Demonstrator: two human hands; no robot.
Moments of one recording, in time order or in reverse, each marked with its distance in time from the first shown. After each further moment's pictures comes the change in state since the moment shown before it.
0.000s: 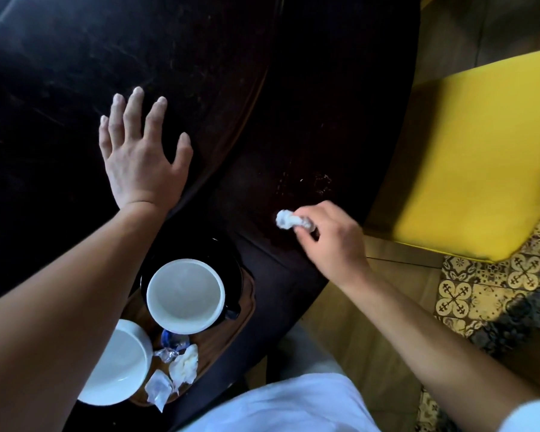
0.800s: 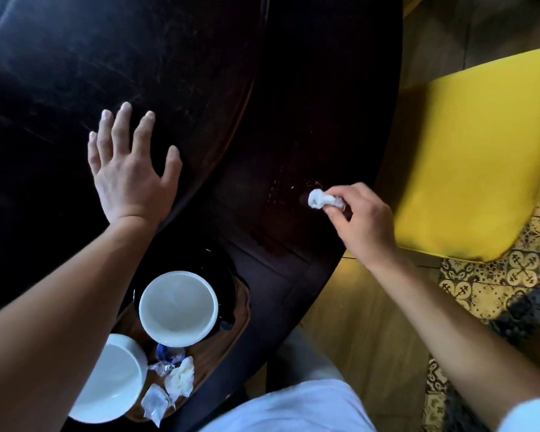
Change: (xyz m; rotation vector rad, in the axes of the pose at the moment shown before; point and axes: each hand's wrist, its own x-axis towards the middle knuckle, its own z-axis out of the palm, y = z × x) left_hand 0.000 -0.001 0.001 -0.009 0.005 0.002; right_hand 0.025 0.050 -0.031 -0.026 0.063 0.125
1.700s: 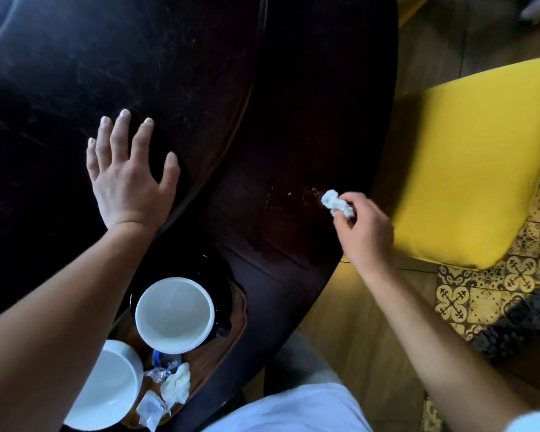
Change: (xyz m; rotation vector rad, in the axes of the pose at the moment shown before) left_hand 0.000 0.001 0.000 -0.007 -0.003 -0.007; right_hand -0.008 0.007 0.008 -0.004 0.095 0.229
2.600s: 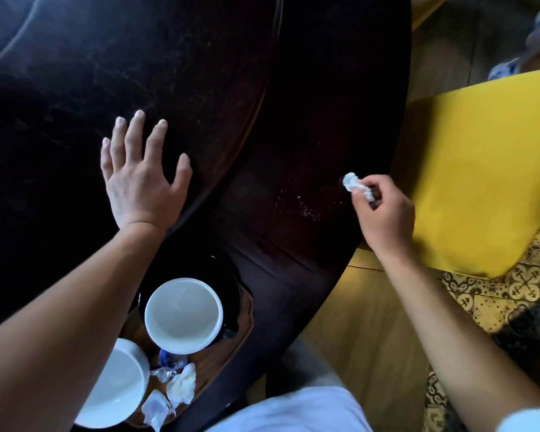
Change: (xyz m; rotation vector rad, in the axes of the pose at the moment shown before) left_hand 0.000 -0.002 0.002 0.002 -0.004 0.011; right_hand 0.036 -0.001 -0.008 0.106 0.068 0.020
